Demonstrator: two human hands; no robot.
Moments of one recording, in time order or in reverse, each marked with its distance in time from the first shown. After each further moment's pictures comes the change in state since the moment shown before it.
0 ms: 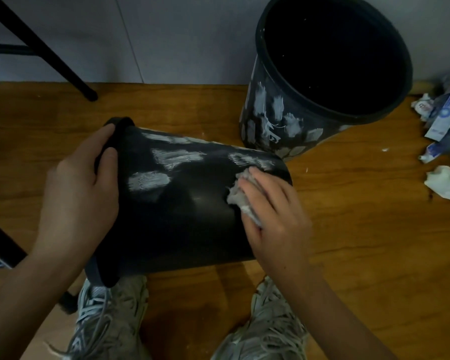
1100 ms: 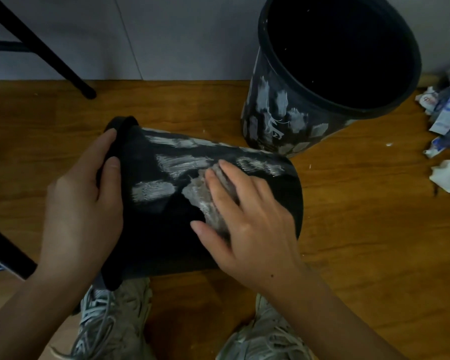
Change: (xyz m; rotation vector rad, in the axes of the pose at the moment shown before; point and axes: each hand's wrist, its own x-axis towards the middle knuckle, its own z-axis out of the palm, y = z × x) left_hand -0.013 -0.007 0.007 -0.023 0.026 0.039; right_hand 0.025 -0.047 -0.018 0.015 -0.283 -0.040
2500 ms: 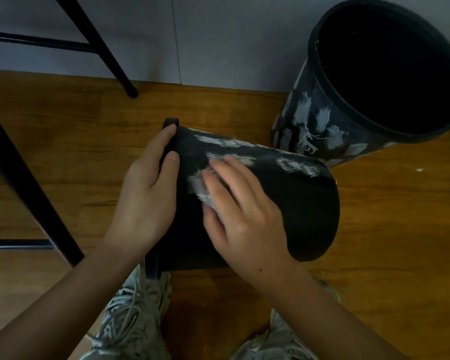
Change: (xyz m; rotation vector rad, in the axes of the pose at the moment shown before) left_hand 0.006 0.028 -0.011 -0.346 -0.150 -0.219; right_hand 0.031 -0.037 0.029 0.143 0.162 -0.128
